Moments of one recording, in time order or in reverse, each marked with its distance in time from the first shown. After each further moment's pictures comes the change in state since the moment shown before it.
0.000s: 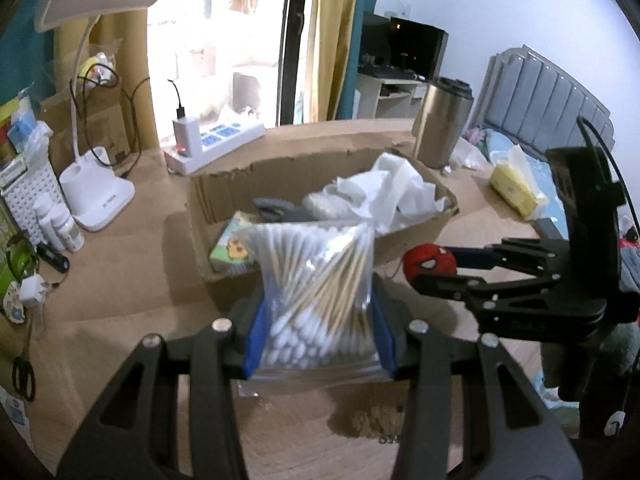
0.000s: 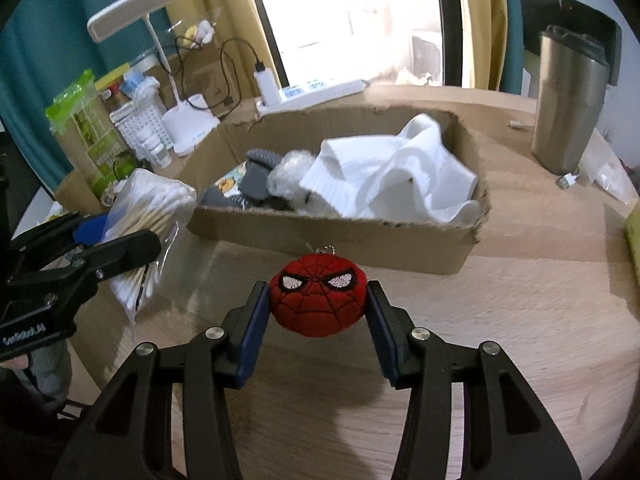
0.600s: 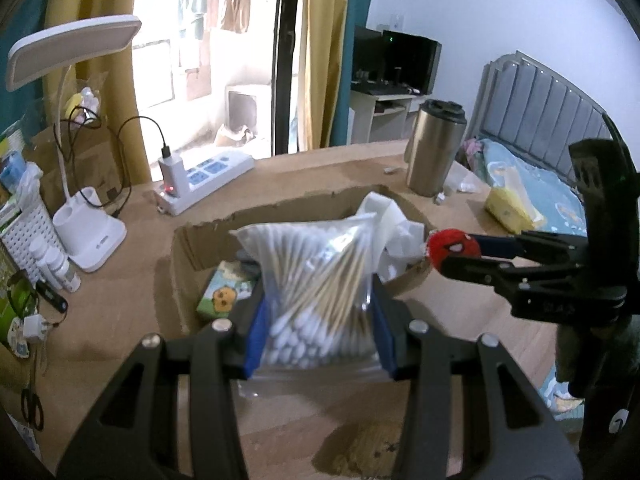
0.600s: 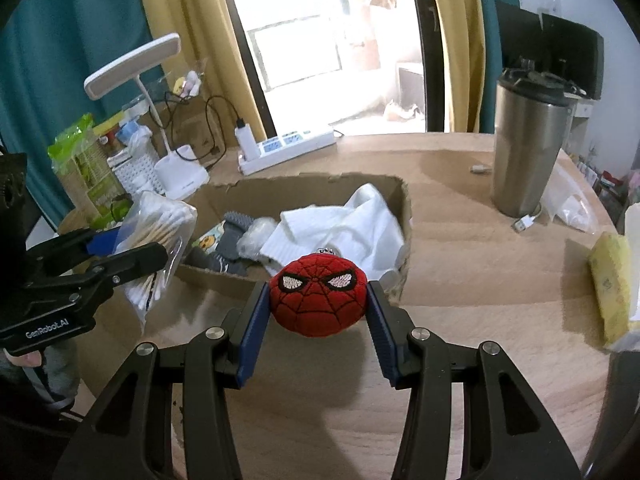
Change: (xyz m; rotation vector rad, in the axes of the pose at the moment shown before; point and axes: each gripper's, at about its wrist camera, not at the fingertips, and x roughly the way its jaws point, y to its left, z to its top) left arm 0.006 -0.019 0.036 0.030 -0.058 0.004; right arm -0.043 -0.034 0.022 0.015 -0.124 -0.023
